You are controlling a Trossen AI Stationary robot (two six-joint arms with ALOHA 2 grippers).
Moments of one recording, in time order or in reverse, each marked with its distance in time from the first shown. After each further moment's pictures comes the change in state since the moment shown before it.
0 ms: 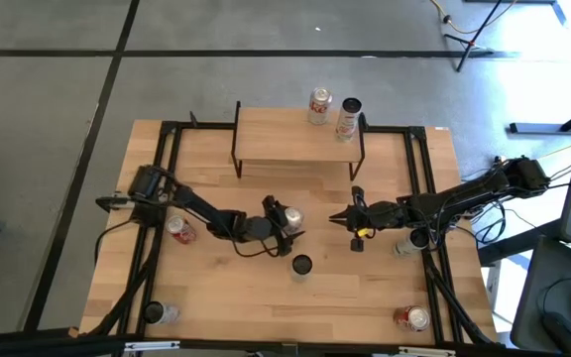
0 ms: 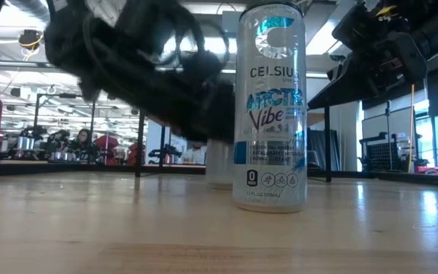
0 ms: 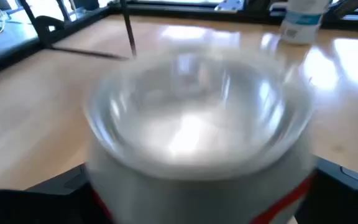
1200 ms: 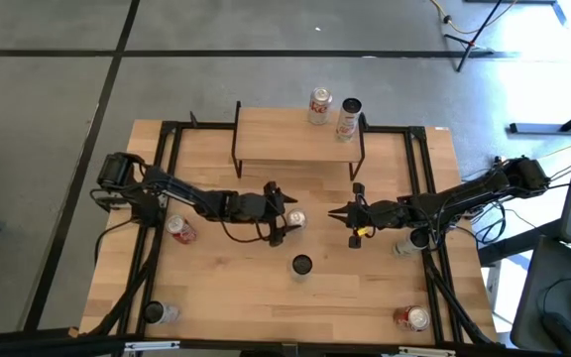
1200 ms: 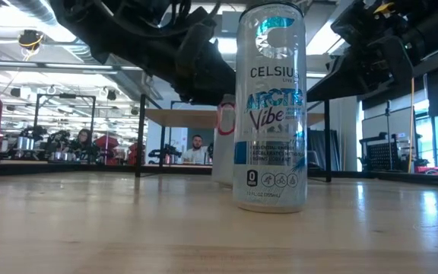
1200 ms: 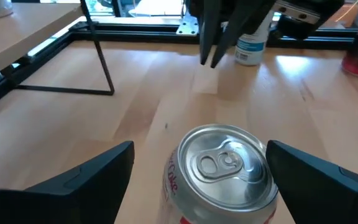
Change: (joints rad) left arm 0.108 -0.254 0.000 -0.272 0.287 0.117; right arm 0.000 0.000 0.000 0.050 0.080 -0.078
